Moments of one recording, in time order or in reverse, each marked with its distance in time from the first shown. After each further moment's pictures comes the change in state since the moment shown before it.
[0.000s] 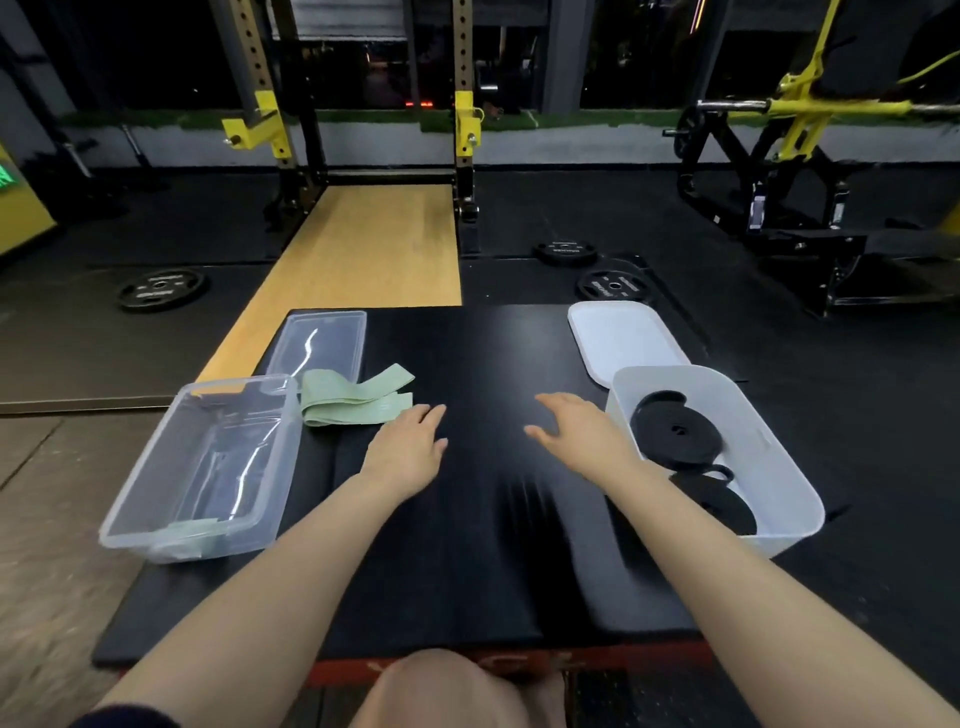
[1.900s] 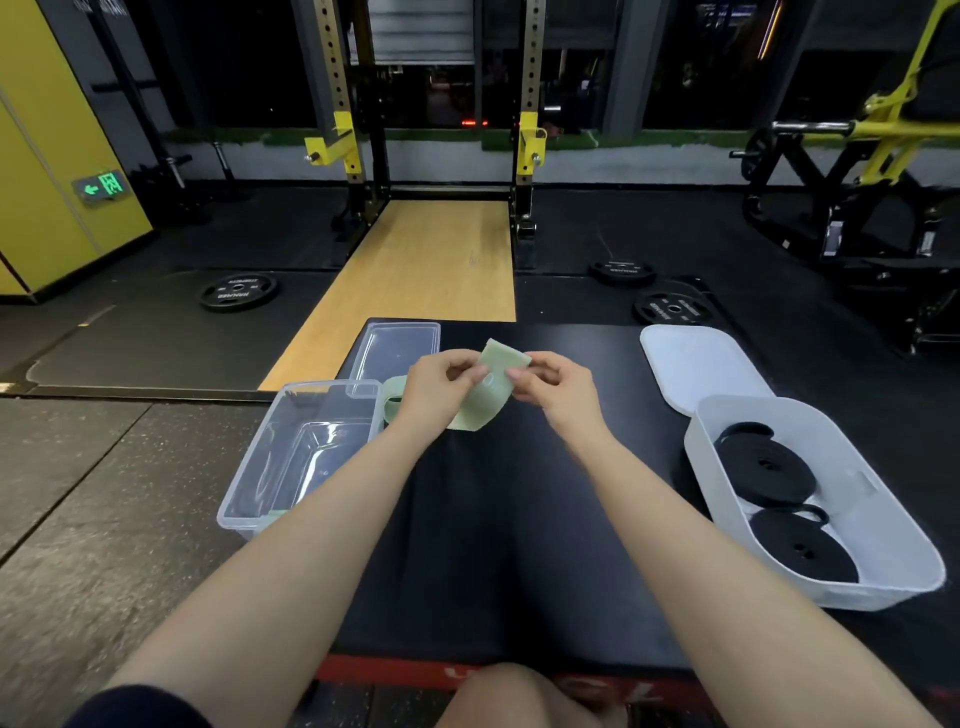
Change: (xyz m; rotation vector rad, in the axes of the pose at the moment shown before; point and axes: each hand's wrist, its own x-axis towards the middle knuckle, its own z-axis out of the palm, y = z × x) left_hand -0.004 -0.037 -0.086 -0.904 0.354 -0.060; right_hand 0.044 -0.117 0.011 1.207 0.161 -0.053
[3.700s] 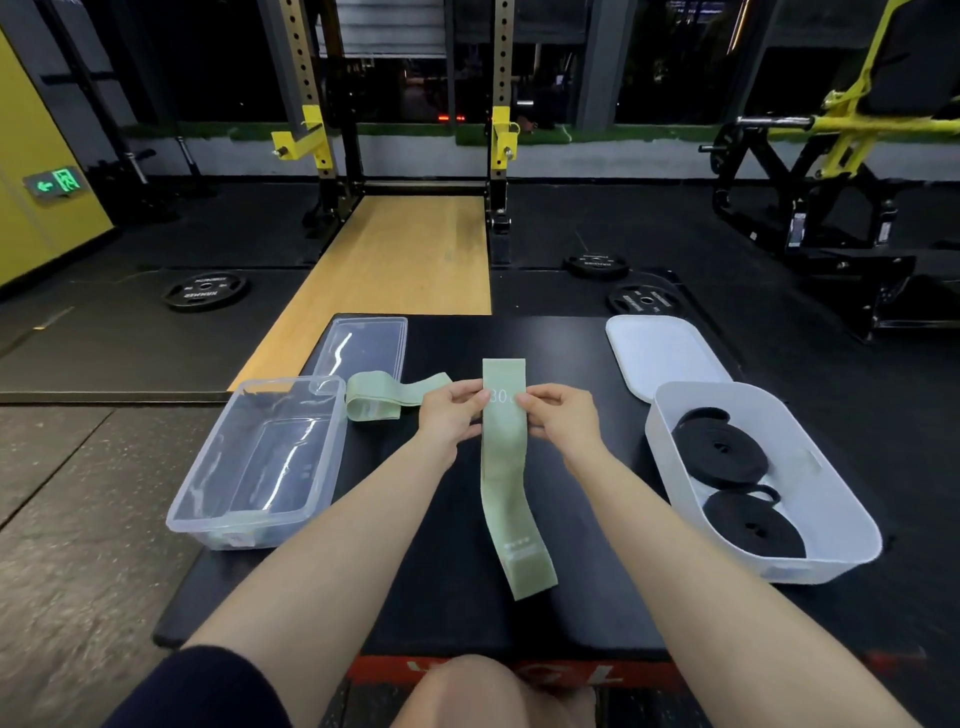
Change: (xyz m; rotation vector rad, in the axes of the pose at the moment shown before) left_hand -0.006 -0.019 0.074 -0.503 -0.057 -0.410; right_hand -0.006 0.040 -0.047 -0.060 0.171 0.229
